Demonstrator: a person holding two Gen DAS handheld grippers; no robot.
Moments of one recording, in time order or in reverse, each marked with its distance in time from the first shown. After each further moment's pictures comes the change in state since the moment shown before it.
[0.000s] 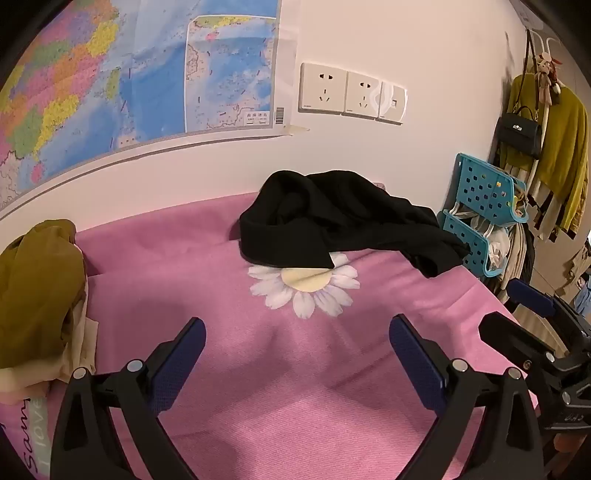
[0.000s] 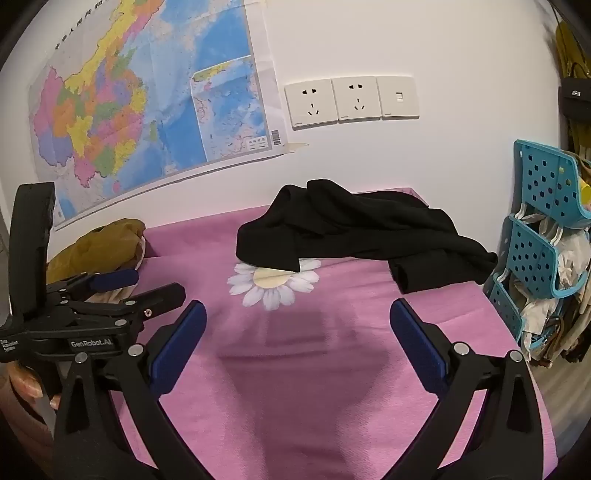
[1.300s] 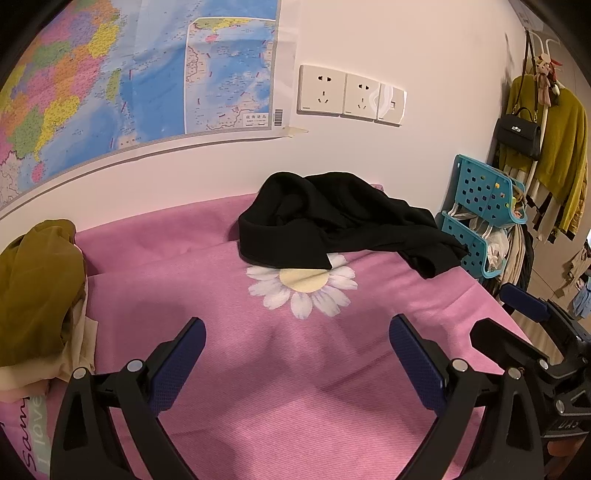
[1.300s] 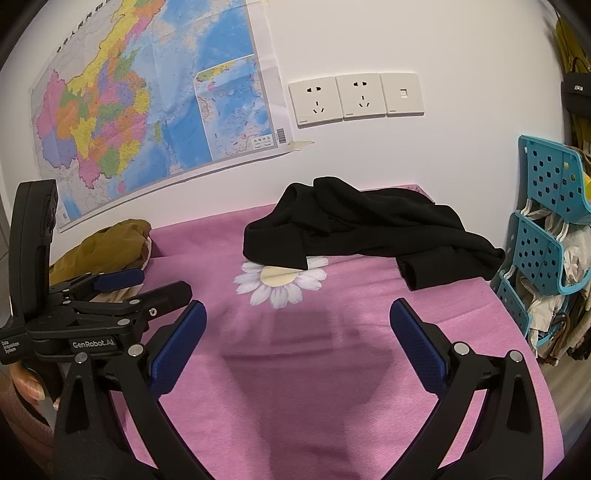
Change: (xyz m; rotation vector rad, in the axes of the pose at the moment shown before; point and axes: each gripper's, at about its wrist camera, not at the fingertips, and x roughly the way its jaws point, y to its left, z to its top) left arm 0.000 0.003 0.004 0.000 -0.005 -0.001; right arm 0.001 0.001 -0.002 0.007 0.000 0.024
